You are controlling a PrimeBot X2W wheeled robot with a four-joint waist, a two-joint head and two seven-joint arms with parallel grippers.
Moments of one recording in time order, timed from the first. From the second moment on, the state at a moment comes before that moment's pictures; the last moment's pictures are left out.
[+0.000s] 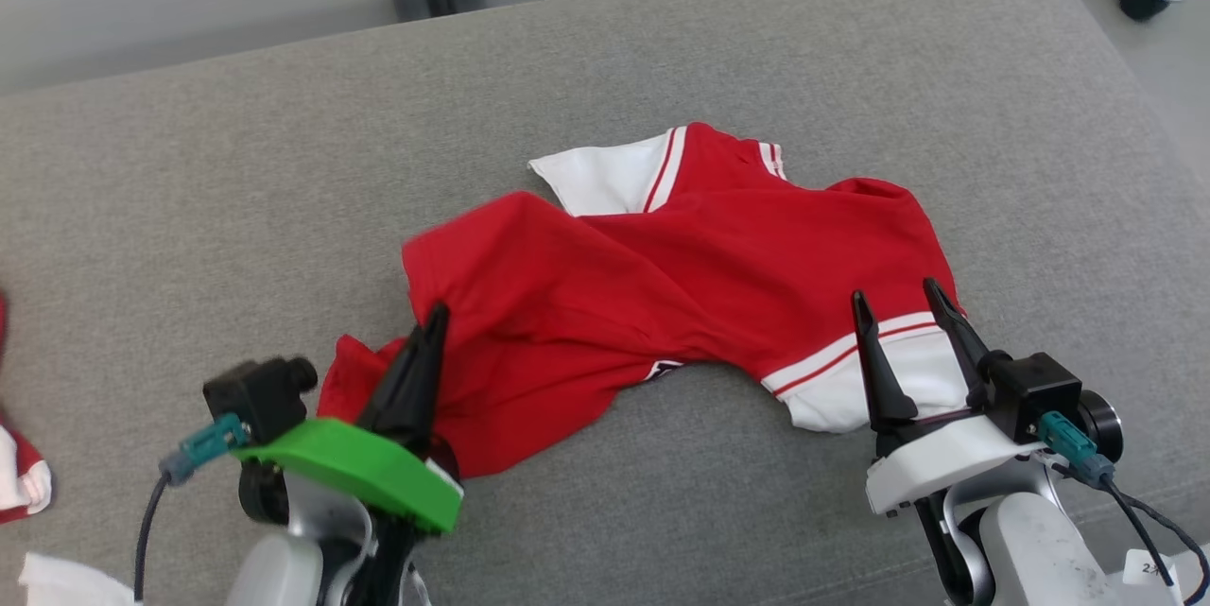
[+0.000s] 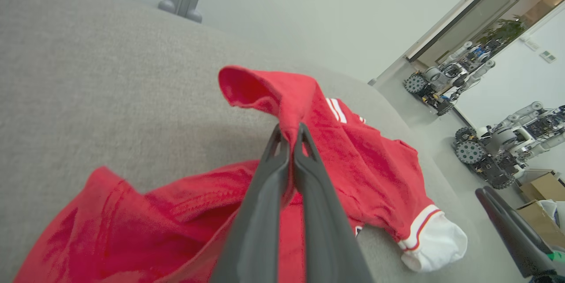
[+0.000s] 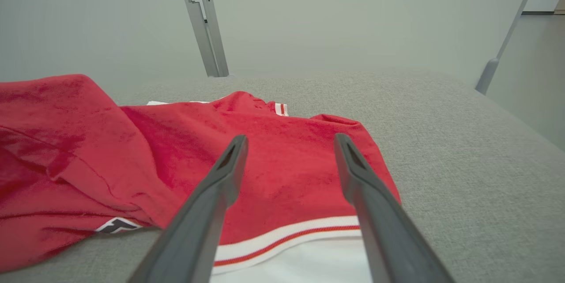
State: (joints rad) left arm -0.19 0.09 -0.22 0.14 -0.70 -0.13 0.05; right arm -0.16 -0.05 0.08 0.25 0.11 0.13 -0.26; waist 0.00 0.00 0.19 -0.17
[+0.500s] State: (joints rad) left arm 0.15 0.14 -0.33 -0.02 -0.70 -0.01 0.24; right arm -0.15 -0.05 0.09 0.24 0.10 0.13 -0.23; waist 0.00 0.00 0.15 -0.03
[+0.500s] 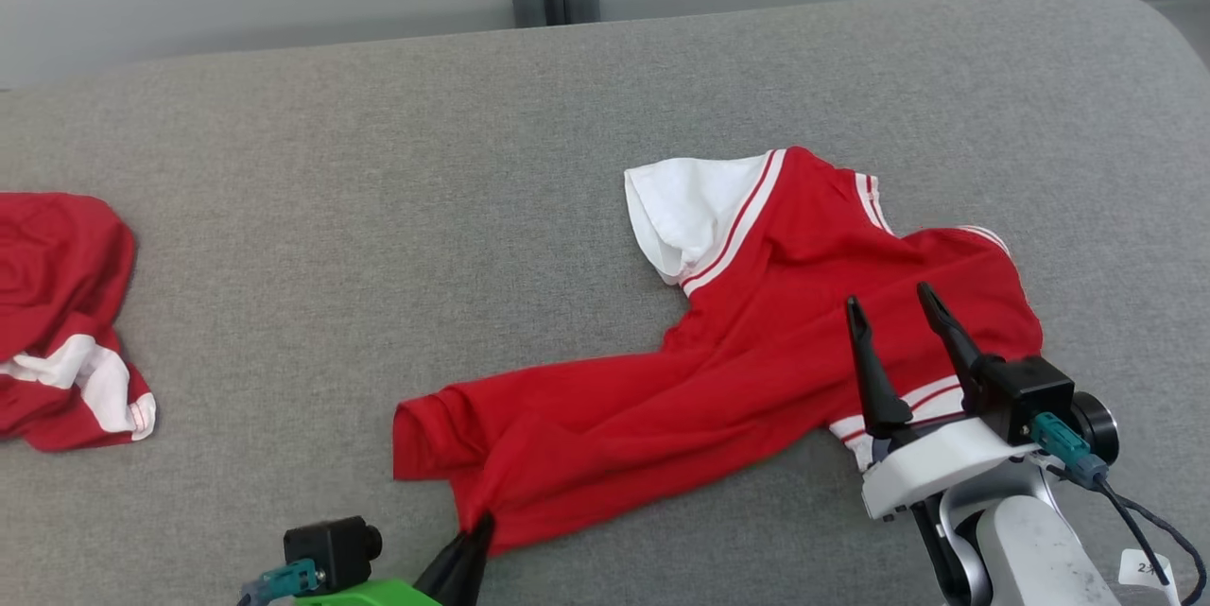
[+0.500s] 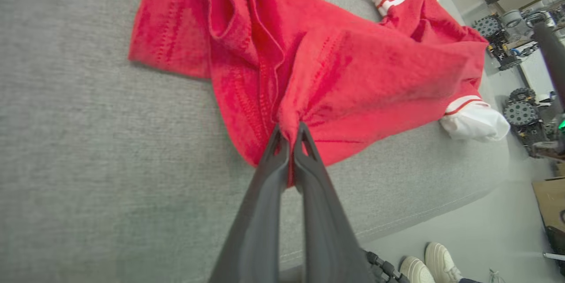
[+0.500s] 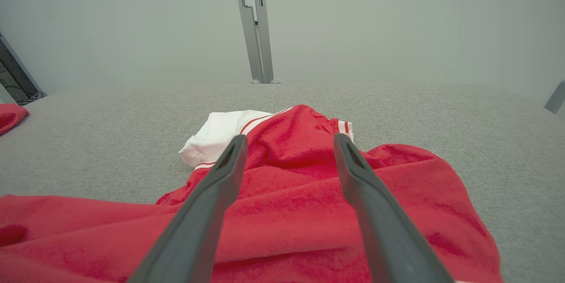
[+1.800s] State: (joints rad) left arm -0.18 0.17 -0.28 0.24 -0.68 0.04 0.31; right arm -0.16 -0.05 0.09 0.24 0.13 0.13 -0.25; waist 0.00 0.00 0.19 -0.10
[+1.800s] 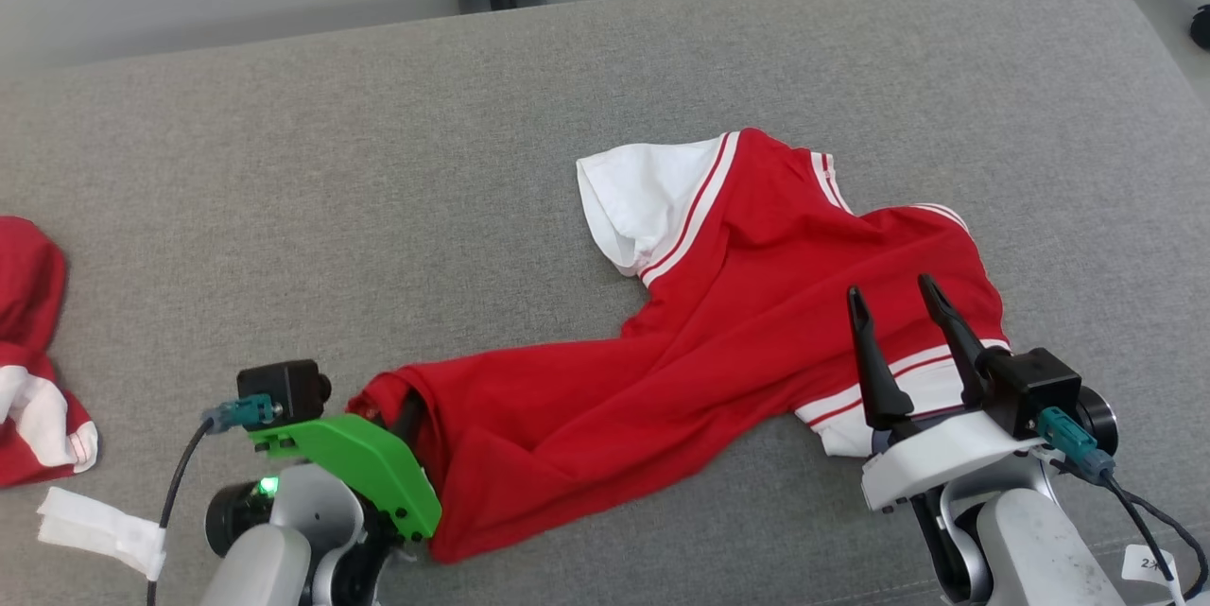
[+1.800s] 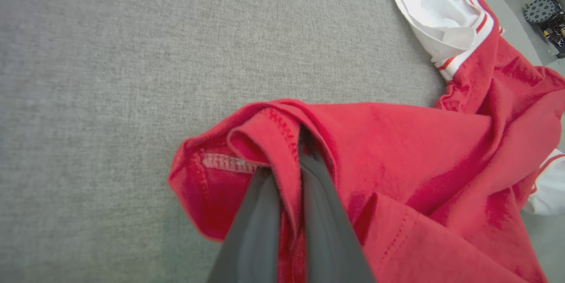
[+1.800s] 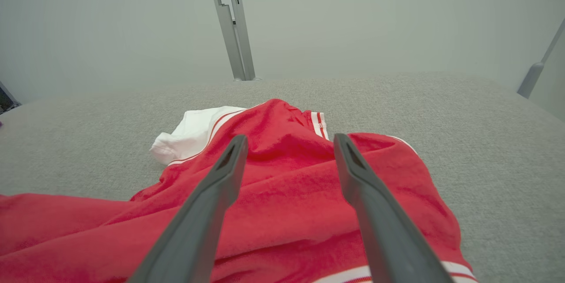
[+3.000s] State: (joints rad) left arm -0.64 0.21 -0.23 0.76 -0.56 -0.06 -0.17; right arm -0.21 -0.05 0.11 0.24 0.13 0.13 -0.26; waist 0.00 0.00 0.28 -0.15
